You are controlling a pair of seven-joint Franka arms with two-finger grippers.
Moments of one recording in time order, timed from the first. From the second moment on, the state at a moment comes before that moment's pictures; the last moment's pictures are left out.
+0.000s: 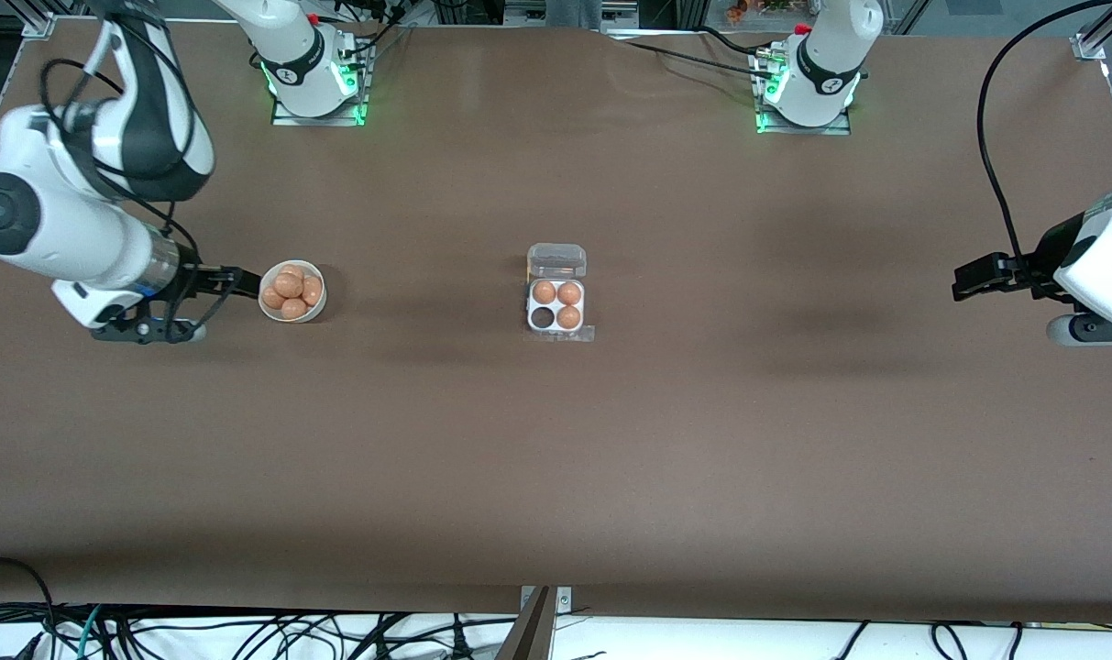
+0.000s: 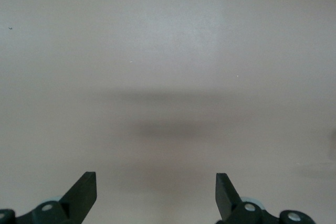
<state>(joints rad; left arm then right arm) 0.00 0.24 0.01 -1.41 0.01 1.54 -0.05 0.06 0.18 0.02 -1.95 -0.01 1.99 0.09</state>
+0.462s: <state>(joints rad) 0.00 0.24 0.01 -1.41 0.01 1.54 -0.05 0.07 0.16 0.05 -2.26 -0.01 2.36 0.09</state>
